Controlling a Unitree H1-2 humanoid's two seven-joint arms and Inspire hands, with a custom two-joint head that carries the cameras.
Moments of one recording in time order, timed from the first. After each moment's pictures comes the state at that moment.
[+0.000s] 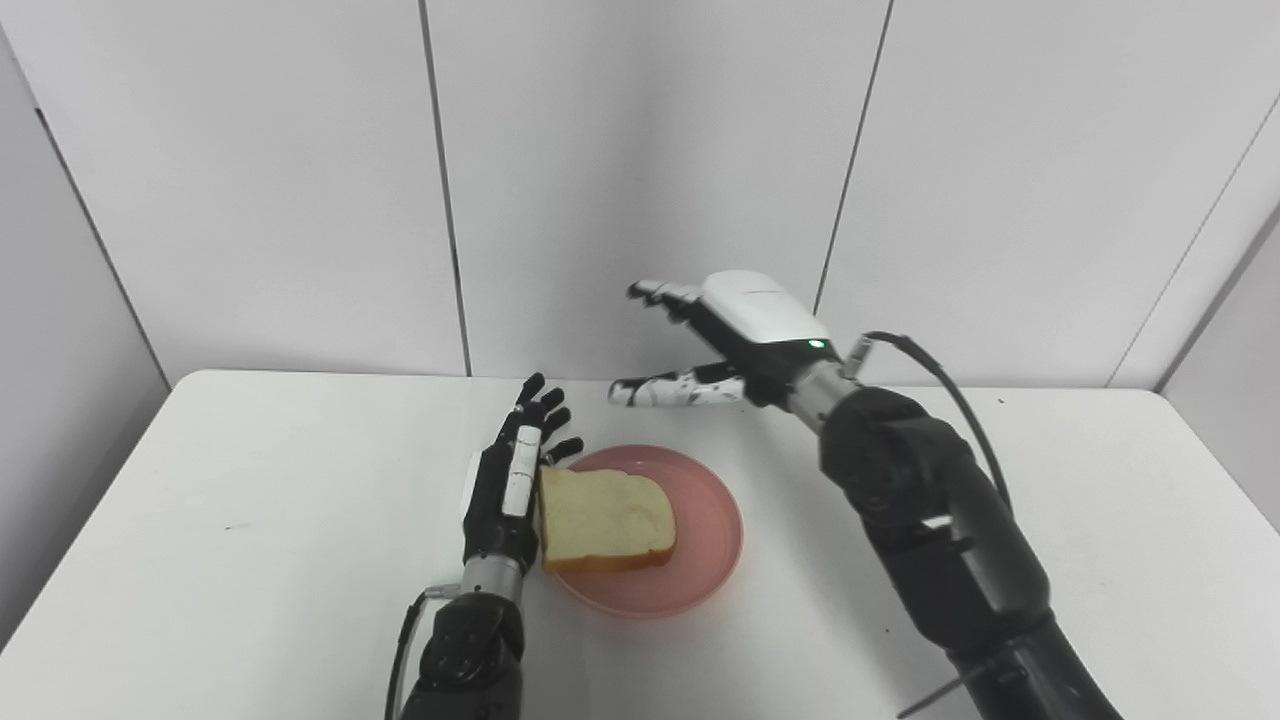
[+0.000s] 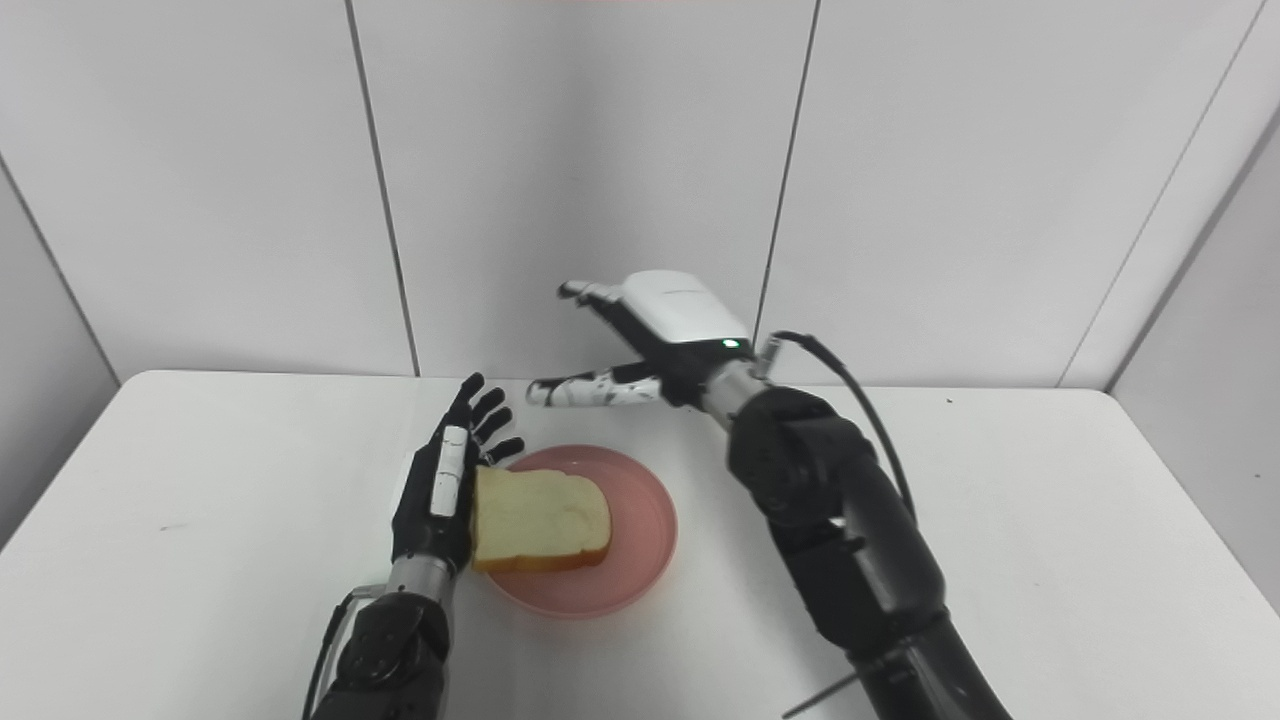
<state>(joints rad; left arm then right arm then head) -0.62 -0.12 0.07 0.81 -0.11 -0.41 0.01 -0.74 -0.25 0.17 0.11 -0.70 0.10 0.35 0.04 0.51</state>
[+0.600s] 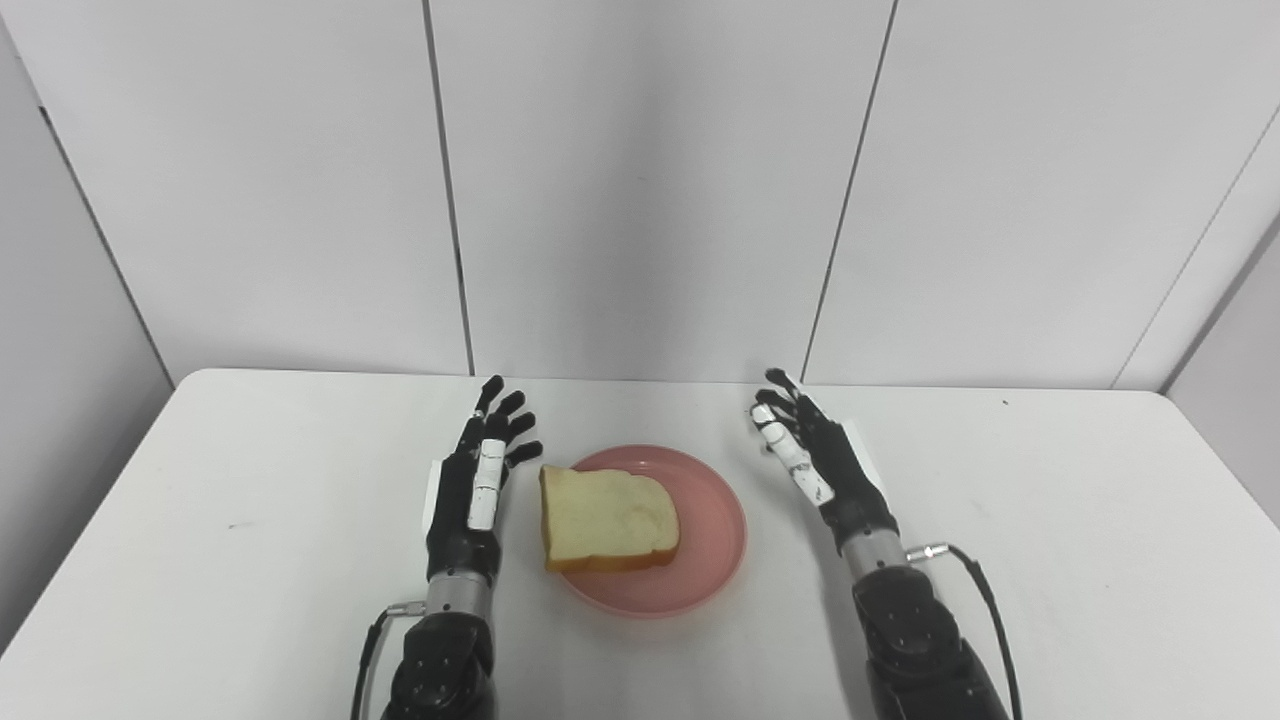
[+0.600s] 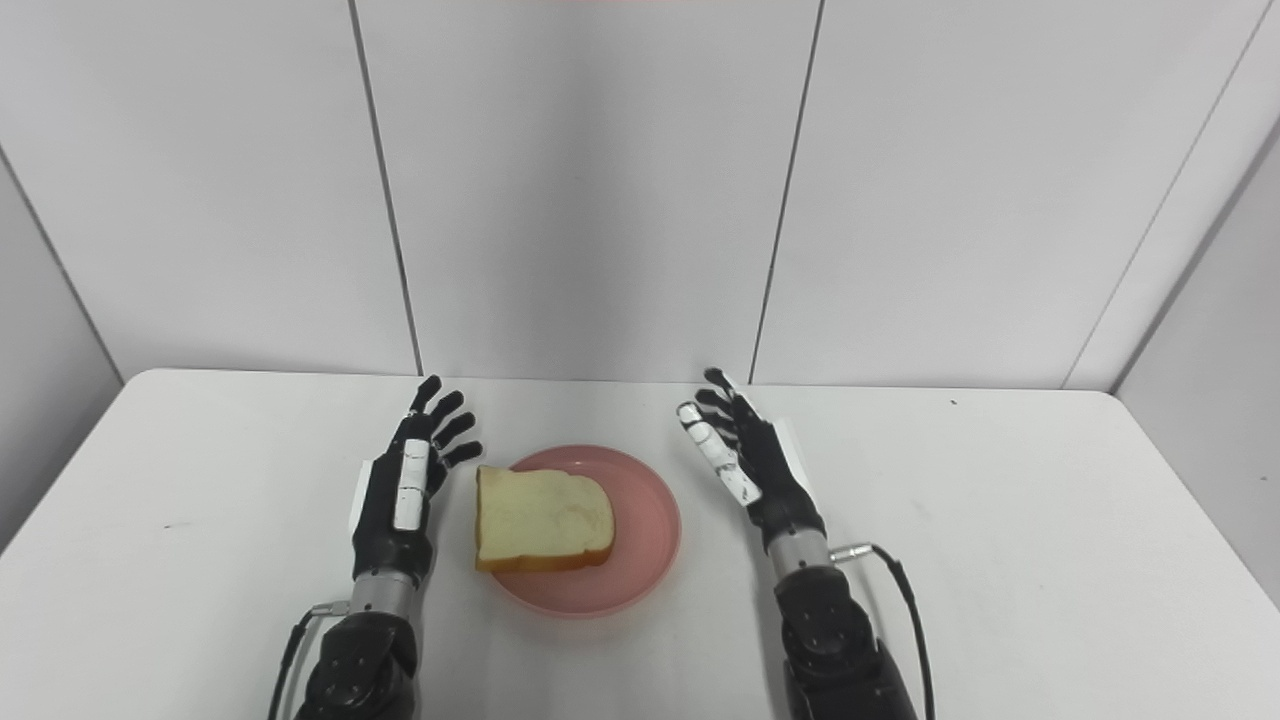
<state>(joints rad) -0.54 -0.09 0.06 0.65 -0.01 -0.37 0.11 -0.51 -0.07 -0.06 0.44 -0.19 -0.10 -0.02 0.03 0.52</state>
